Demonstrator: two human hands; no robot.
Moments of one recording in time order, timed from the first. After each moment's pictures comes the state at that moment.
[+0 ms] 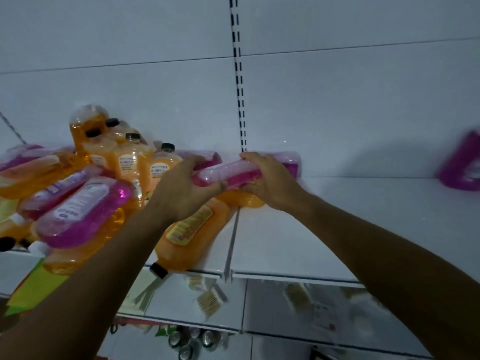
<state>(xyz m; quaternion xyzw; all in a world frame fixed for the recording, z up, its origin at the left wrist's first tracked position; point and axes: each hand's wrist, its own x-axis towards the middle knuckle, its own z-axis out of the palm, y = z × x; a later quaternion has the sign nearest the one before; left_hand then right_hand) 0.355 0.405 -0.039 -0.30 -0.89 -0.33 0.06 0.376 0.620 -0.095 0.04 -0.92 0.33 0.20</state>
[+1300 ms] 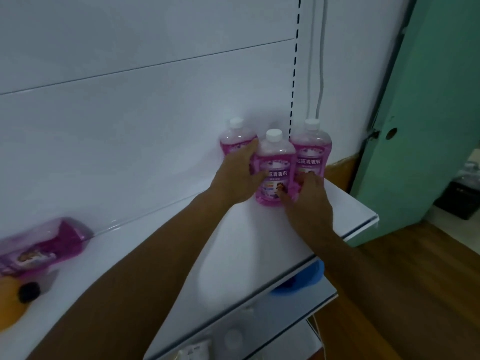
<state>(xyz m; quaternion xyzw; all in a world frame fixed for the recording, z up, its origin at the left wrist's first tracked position) 0.519 0.884 -0.060 -0.61 -0.71 -0.33 -0.08 0.666 0.942 -0.144 -0.48 -0.74 0.25 0.39</state>
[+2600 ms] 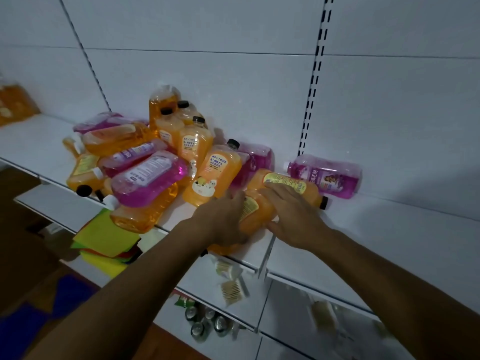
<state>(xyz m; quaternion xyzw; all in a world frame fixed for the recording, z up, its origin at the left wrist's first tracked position) 0.366 0.379 -0.090 -0.24 -0.97 -0.03 -0.07 0.385 0.569 -0.126 0.19 -0.96 0.12 0.14</state>
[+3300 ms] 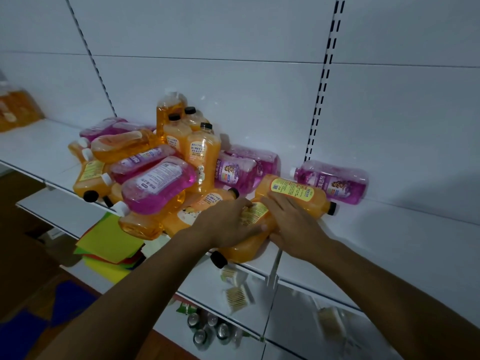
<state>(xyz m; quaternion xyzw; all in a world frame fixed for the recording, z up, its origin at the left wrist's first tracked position) 0.363 0.364 -0.089 -0.23 -0.95 -0.18 -0.07 0.389 0.549 -0.129 0.17 -0.97 0.10 0.12</state>
